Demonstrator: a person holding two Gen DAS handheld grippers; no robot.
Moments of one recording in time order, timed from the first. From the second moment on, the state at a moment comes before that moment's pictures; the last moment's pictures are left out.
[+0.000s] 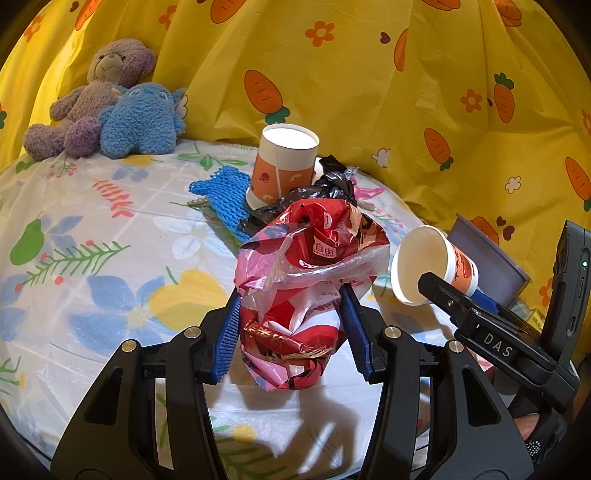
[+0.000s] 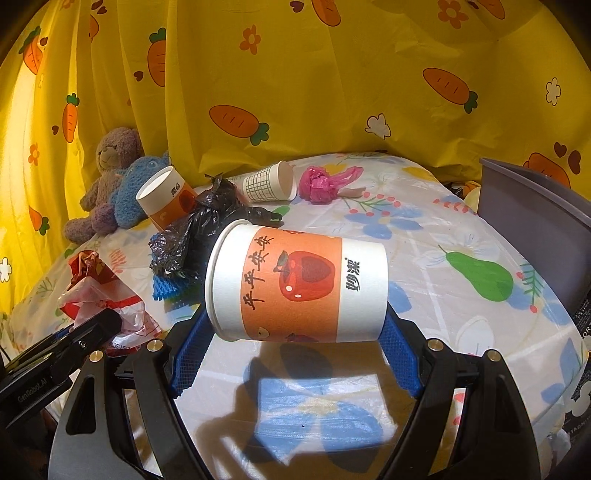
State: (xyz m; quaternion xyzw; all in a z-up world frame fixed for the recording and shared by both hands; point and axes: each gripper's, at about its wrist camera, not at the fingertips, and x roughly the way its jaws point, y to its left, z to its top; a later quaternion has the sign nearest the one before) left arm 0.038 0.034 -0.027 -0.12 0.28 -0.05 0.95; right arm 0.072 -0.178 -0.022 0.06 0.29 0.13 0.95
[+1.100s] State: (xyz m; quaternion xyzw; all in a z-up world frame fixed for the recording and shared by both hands) left arm 0.069 -0.068 0.014 -0.08 0.26 -0.13 0.95; right arm 0.055 -0.279 0.004 0.08 0.23 0.06 0.97
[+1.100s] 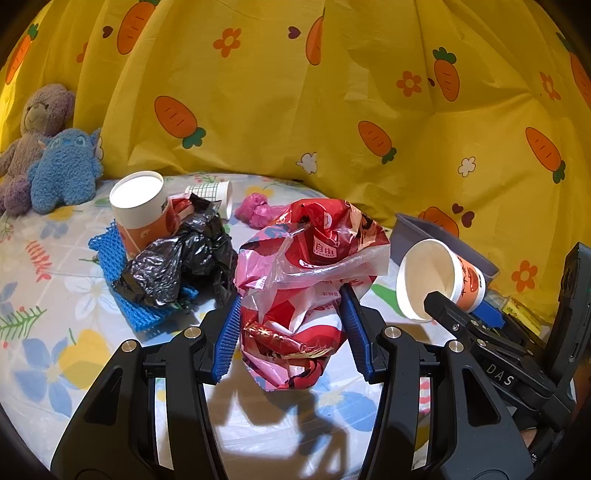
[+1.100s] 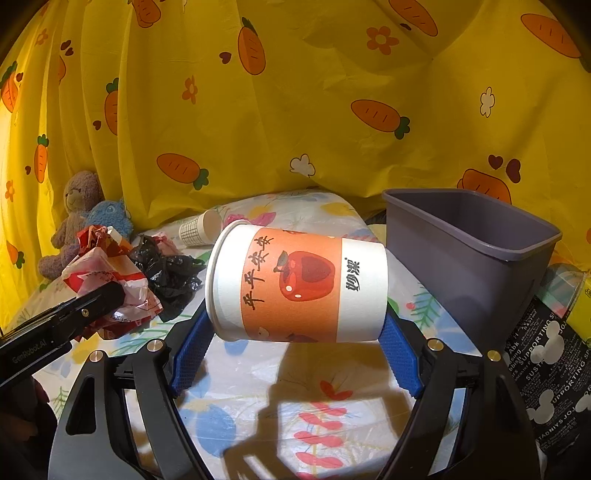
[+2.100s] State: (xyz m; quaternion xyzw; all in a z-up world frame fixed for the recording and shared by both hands) left arm 0.126 -0.222 0.077 -0.03 0.23 -0.30 0.93; right arm 0.057 -0.413 0.052 0.09 0.16 -0.11 0.98
